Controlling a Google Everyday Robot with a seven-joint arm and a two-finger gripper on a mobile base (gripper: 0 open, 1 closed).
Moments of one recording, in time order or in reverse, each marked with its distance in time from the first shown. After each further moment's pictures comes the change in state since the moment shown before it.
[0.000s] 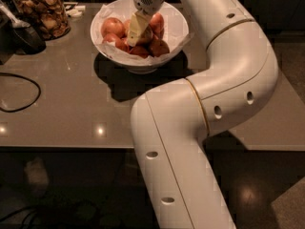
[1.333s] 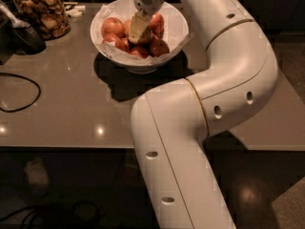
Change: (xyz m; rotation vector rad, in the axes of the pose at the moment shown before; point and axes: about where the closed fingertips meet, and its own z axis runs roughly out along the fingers) arm 0.000 0.000 0.000 0.000 0.000 0.000
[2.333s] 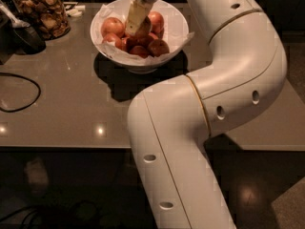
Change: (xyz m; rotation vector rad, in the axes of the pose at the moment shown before) arm -0.009 -0.003 -0.035 0.082 -0.008 0.030
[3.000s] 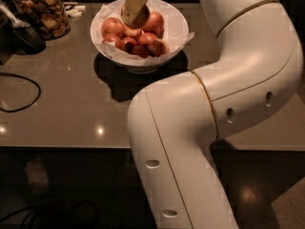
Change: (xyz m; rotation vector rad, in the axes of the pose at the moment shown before) arm -0.015 0.012 -0.042 0.023 -0.045 -0.018
